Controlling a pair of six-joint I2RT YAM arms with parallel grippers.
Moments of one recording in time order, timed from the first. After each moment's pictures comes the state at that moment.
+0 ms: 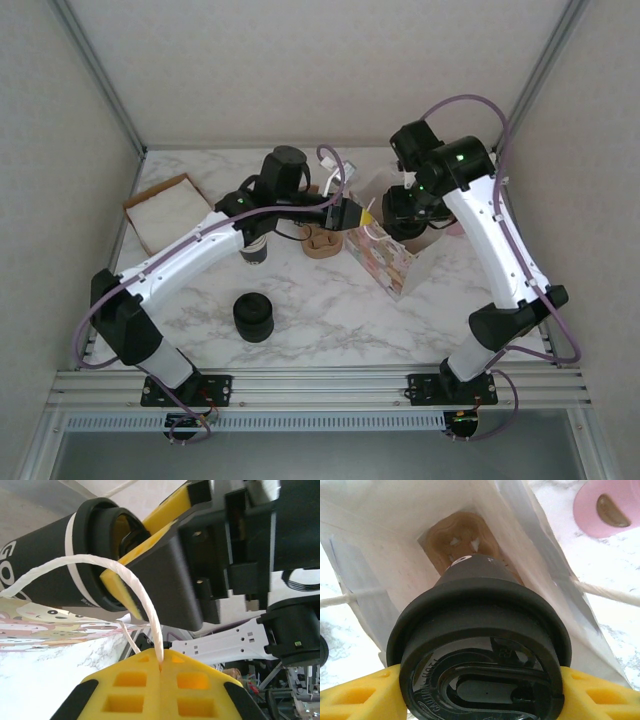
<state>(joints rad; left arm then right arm) -0.69 1.58 1.50 -0.33 0.81 -0.65 0.53 1.64 2.06 -1.69 0.13 0.37</state>
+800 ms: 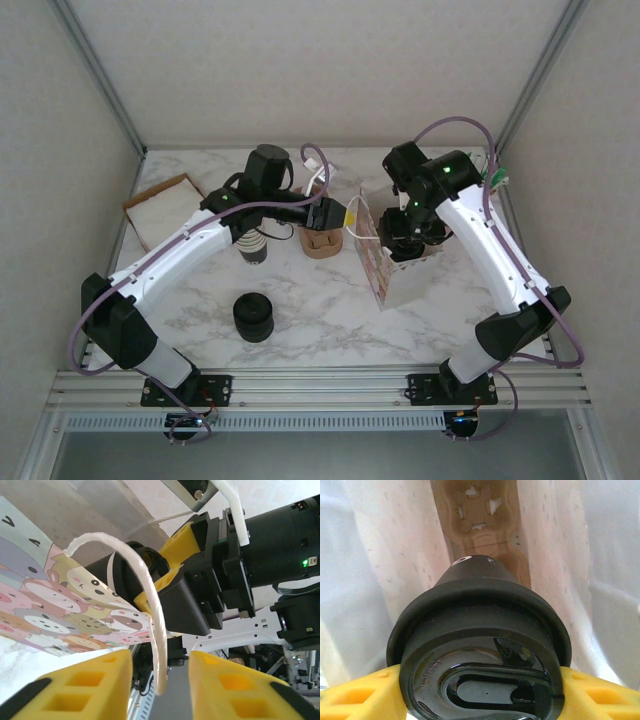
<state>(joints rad) -0.60 1.55 1.46 -0.42 0.89 -0.57 0.56 1.58 1.87 -1.69 0.08 0.40</state>
